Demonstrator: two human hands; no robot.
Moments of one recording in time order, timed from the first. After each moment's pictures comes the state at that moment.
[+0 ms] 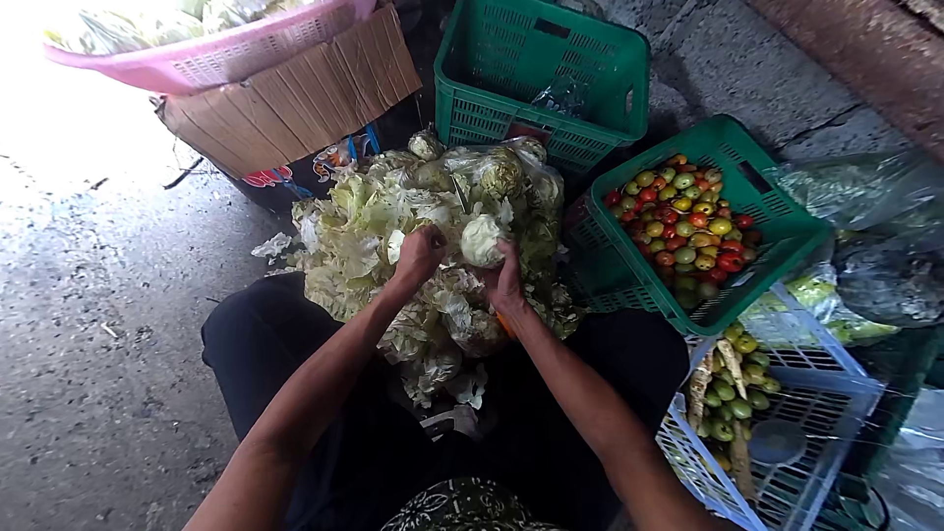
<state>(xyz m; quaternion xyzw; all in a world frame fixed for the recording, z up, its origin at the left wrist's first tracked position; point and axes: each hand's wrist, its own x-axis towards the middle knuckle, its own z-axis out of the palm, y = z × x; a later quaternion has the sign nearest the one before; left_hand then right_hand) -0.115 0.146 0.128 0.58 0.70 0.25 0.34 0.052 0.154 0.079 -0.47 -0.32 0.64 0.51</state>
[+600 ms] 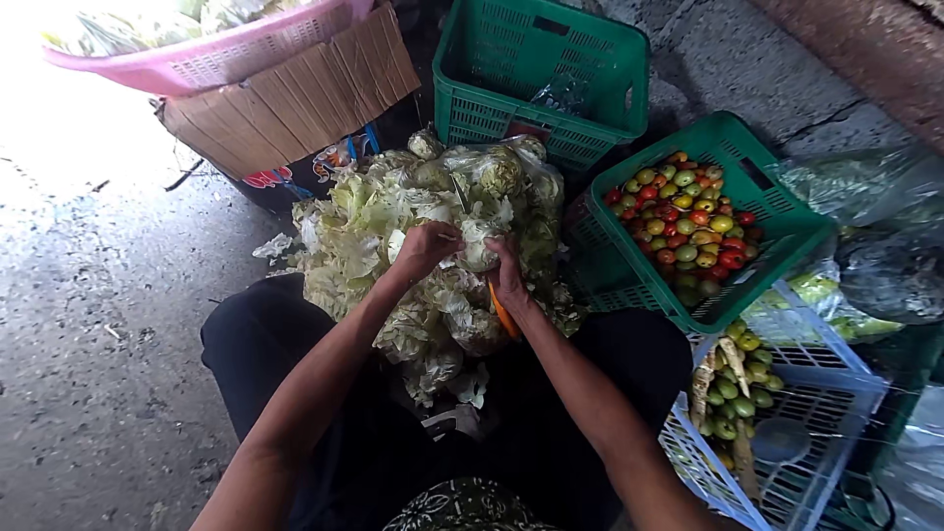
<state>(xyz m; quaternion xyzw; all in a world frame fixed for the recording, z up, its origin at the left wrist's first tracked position) -0.122 0.145 0.138 0.62 0.57 0.34 0.42 0.059 0.156 0.081 -0.49 -0.40 0.63 0.45</state>
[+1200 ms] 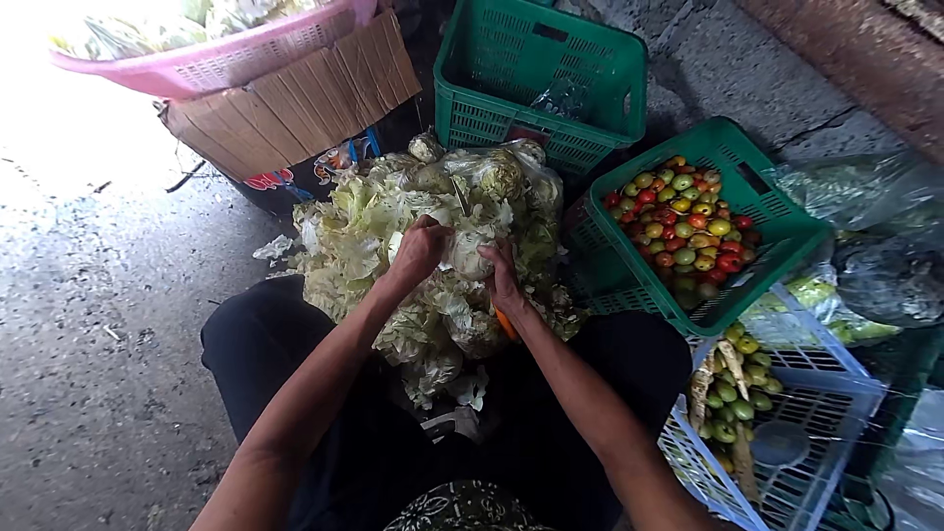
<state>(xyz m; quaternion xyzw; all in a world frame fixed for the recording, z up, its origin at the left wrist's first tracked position) -0.124 0.145 0.134 0.68 0.61 0.31 0.28 0.059 0.153 0.076 -0.51 -0.42 0.63 0.41</state>
